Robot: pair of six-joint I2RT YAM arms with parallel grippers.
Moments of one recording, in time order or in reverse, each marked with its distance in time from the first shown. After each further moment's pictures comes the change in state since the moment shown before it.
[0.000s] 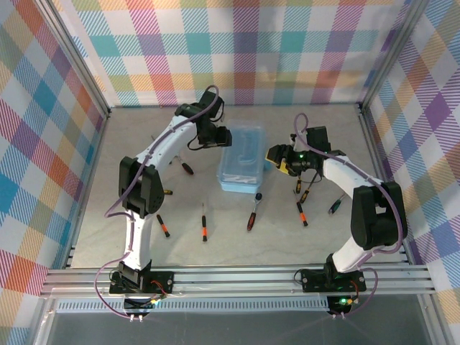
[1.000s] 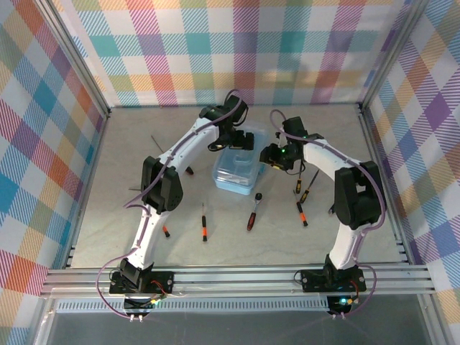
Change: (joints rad) left arm -0.116 0.196 0.264 -0.131 -0.192 0.000; right arm 0.121 0.232 0.272 -0.259 0.318 -0.108
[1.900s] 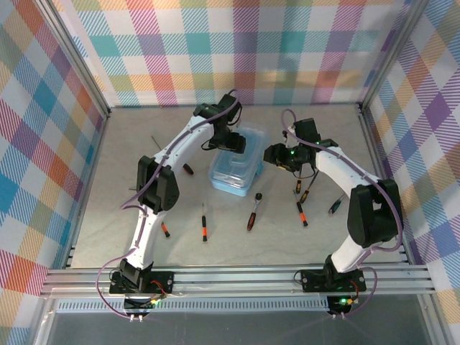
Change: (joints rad) left arm 0.043 -0.038 -0.048 -0.040 0.067 0.195; right arm -0.031 -0.195 -0.122 0.035 -0.098 -0.004
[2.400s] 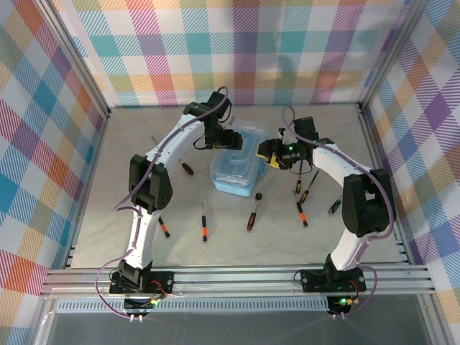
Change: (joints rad) left arm 0.051 -0.050 -0.076 0.057 0.169 -0.073; right arm -0.026 0.104 0.024 0.142 -0.223 0.117
